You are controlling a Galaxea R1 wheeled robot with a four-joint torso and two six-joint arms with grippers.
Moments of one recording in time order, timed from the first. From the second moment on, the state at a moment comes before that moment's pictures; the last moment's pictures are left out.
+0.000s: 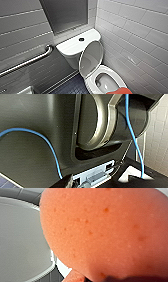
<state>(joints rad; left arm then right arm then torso) 1.66 2.86 -2.35 1.22 -0.16 -1.02 -0.92 2.16 -1.11 0.77 0.71 -0.10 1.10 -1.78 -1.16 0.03</state>
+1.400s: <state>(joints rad) 1.66 2.86 -2.35 1.22 -0.16 -1.02 -0.56 2.50 -1.65 0.80 0.43 0.13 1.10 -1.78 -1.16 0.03</state>
